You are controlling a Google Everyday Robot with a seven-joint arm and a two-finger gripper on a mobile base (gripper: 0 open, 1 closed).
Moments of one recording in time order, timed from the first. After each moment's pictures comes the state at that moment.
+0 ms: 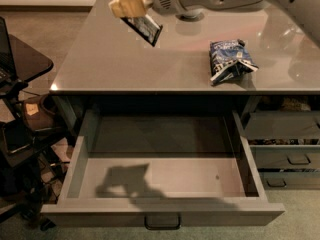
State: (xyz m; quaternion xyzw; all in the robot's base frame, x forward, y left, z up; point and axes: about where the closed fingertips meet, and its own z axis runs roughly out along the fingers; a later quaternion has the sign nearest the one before) arm 0.631 0.056 1.055 -0.44 0.68 0.24 0.53
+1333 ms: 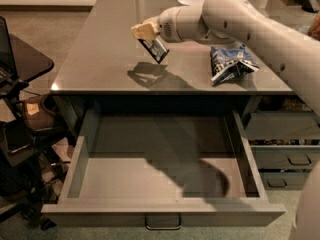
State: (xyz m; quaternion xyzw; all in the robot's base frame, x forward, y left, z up) arm 0.745 0.028 0.946 -0.34 0.73 0.25 0.53
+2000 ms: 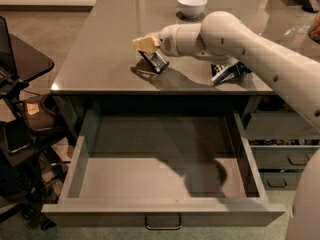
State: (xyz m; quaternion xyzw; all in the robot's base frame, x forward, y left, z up) arm 0.754 0.029 0.899 -0.30 0.75 0.29 0.52
